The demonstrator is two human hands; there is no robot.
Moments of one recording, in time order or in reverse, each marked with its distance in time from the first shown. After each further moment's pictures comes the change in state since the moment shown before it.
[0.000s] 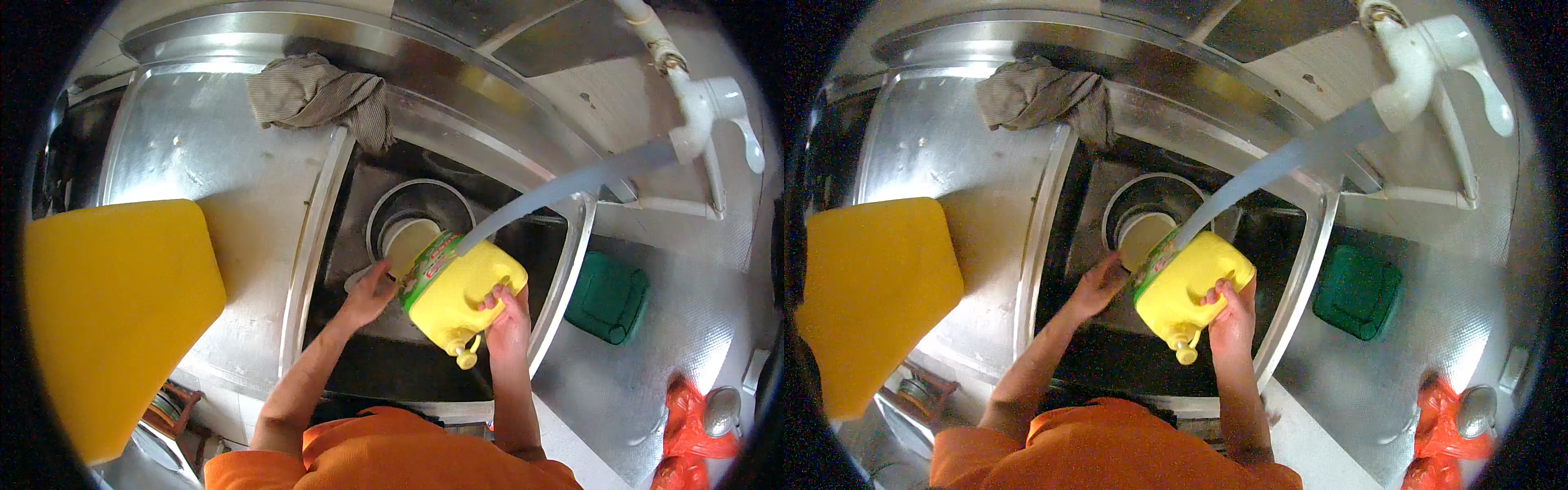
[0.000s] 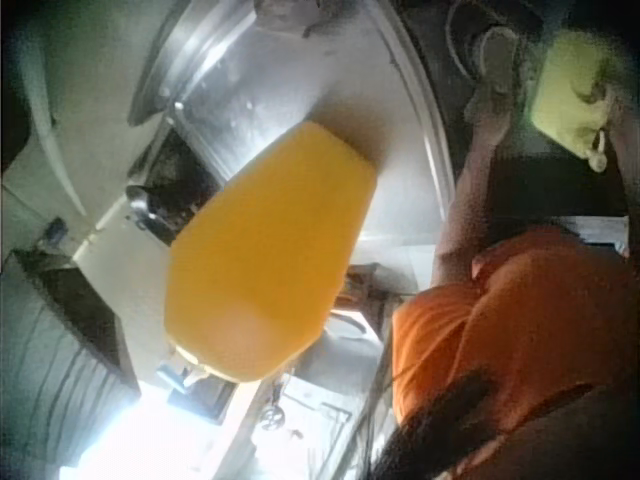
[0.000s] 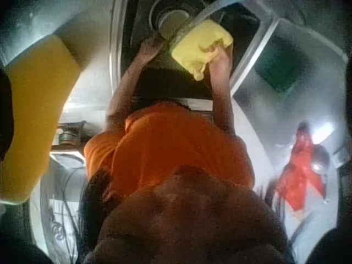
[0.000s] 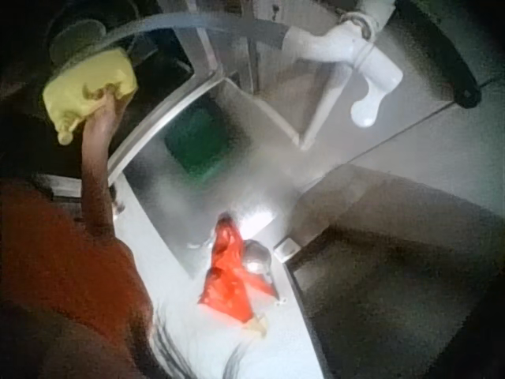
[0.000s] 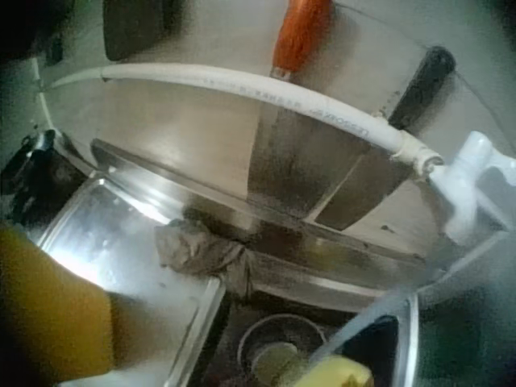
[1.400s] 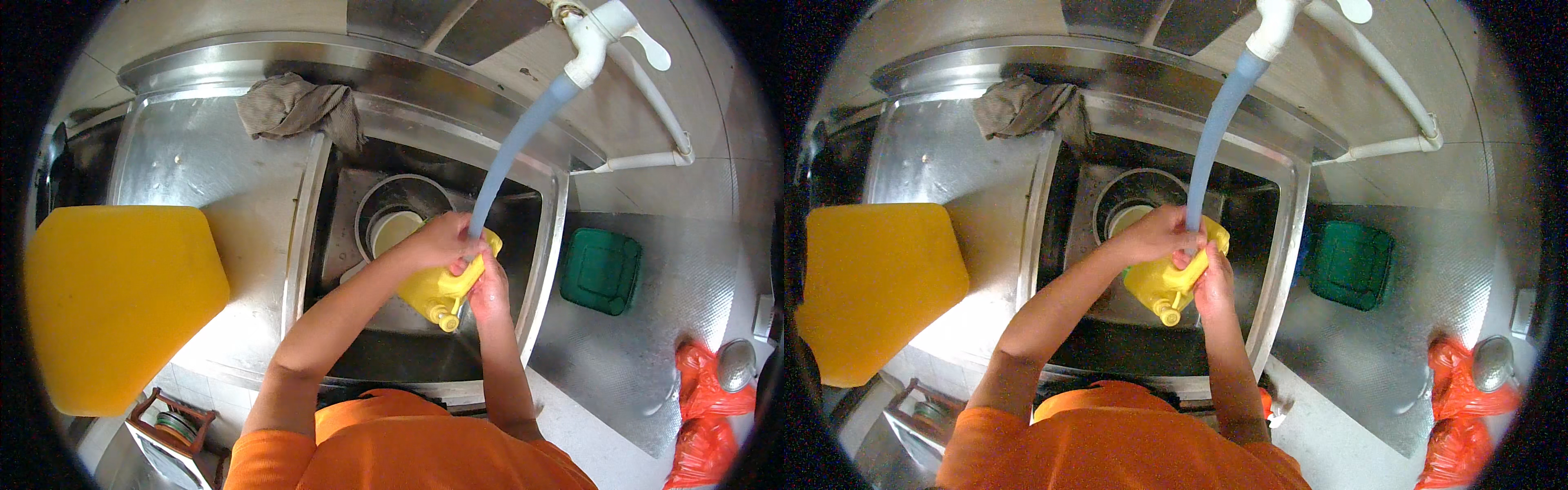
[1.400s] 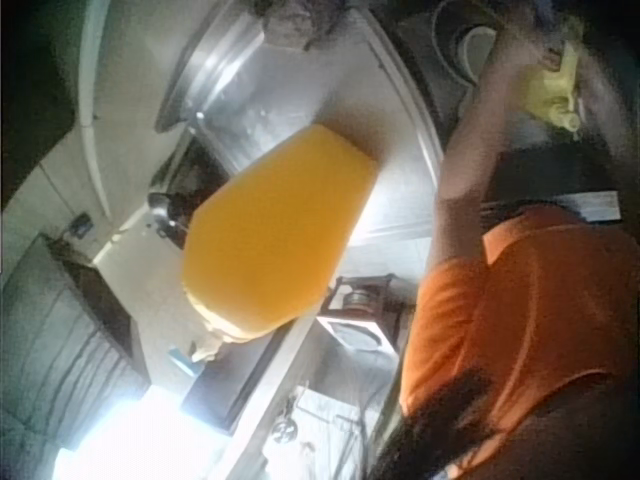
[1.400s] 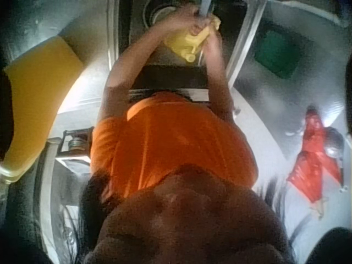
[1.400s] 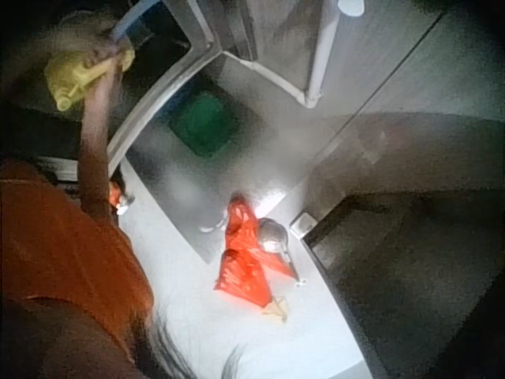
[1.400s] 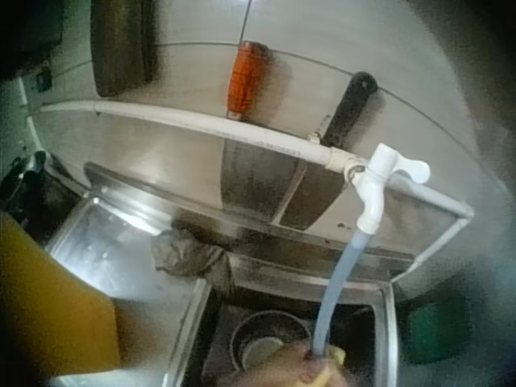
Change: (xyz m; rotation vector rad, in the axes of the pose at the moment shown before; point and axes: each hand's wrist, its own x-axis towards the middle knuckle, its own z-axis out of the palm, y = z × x) left_hand 0.077 0.171 0.039 -0.218 -0.597 0.134; right_hand 0.013 0.008 -0.014 0.047 0.025 0.074
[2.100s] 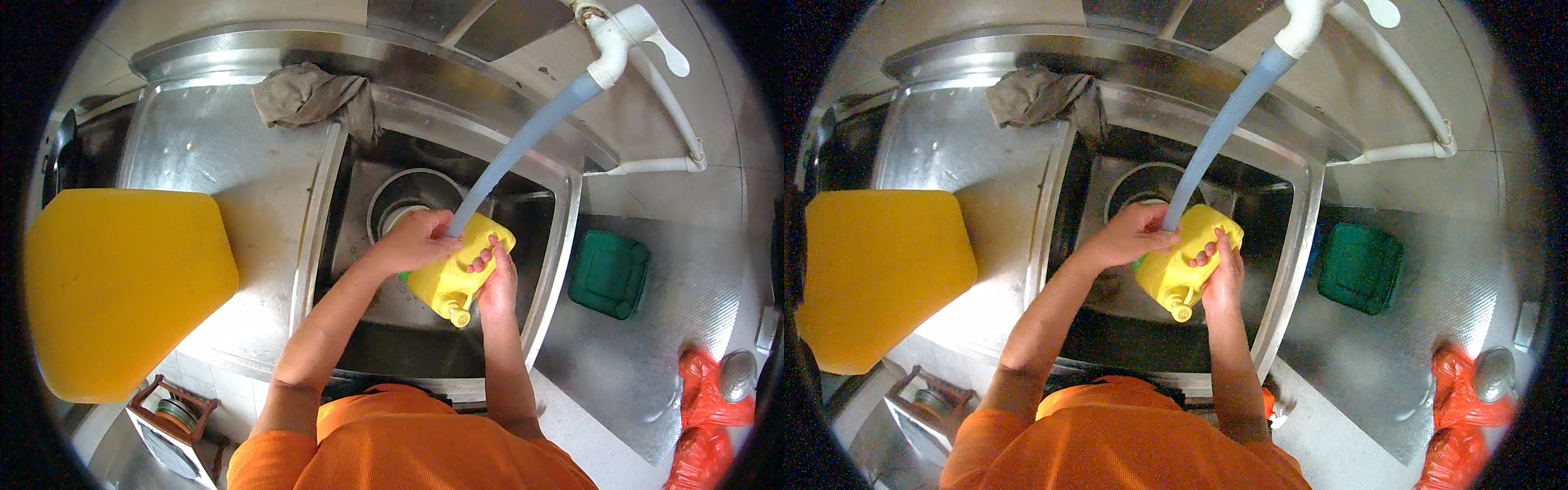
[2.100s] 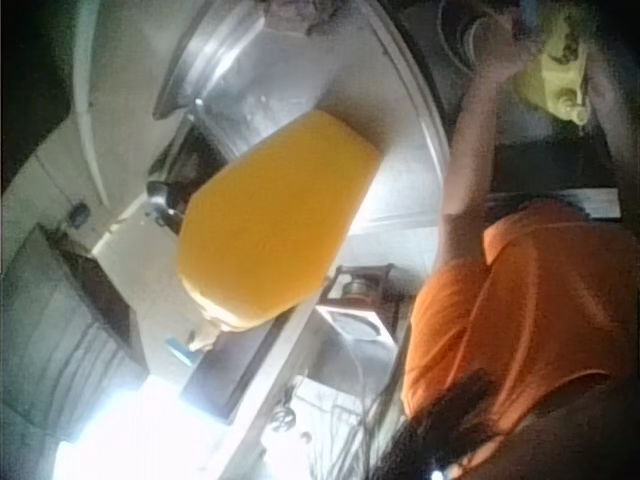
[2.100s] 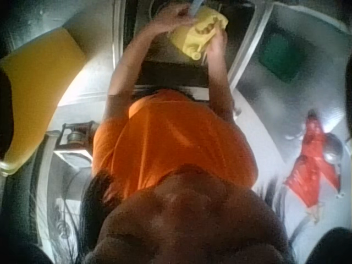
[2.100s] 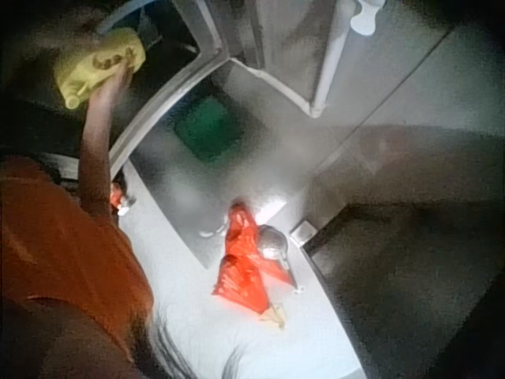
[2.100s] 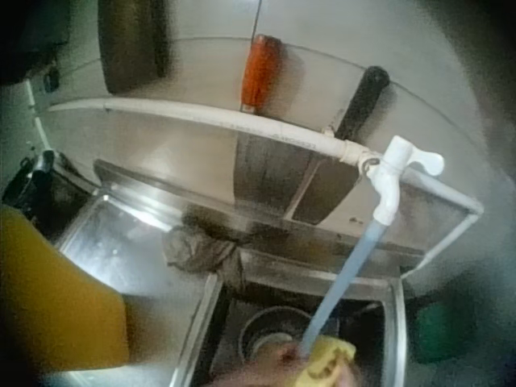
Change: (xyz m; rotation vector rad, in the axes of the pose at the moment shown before) left_hand -0.055 -0.015 -0.019 0.001 0.213 0.061; right_hand 0.002 0.008 0.005 0.099 0.003 -0.083
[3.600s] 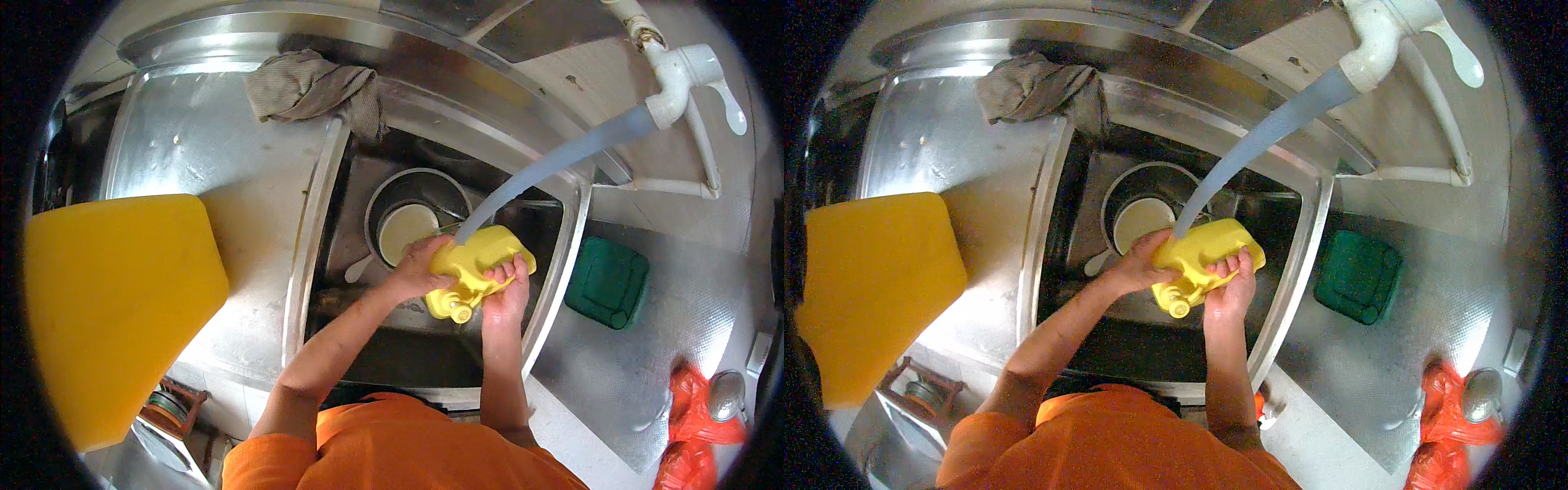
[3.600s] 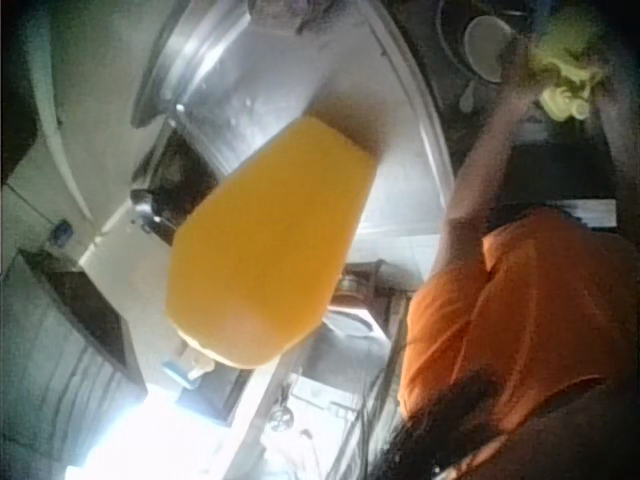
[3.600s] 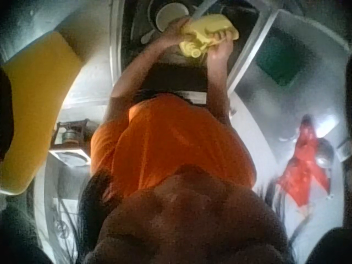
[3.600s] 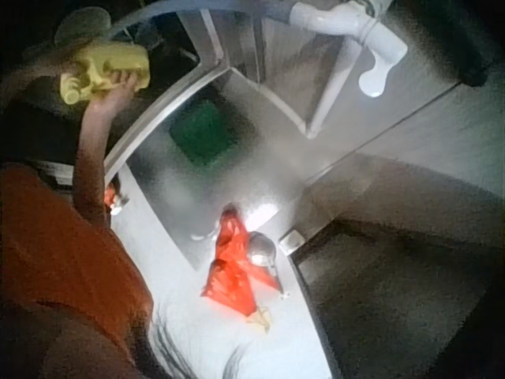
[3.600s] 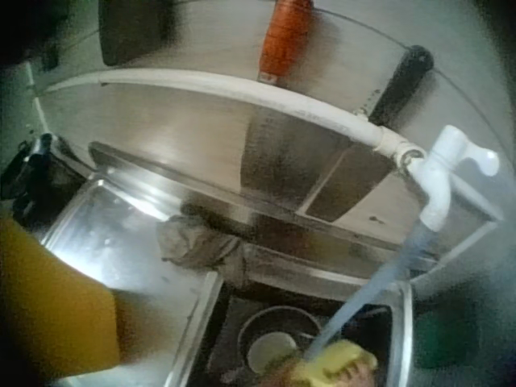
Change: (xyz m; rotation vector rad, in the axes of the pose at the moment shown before) left_hand -0.011 -0.056 0.011 0.123 0.048 -0.164; right_hand 0.016 -0.003 0.009 0.170 0.259 -0.045
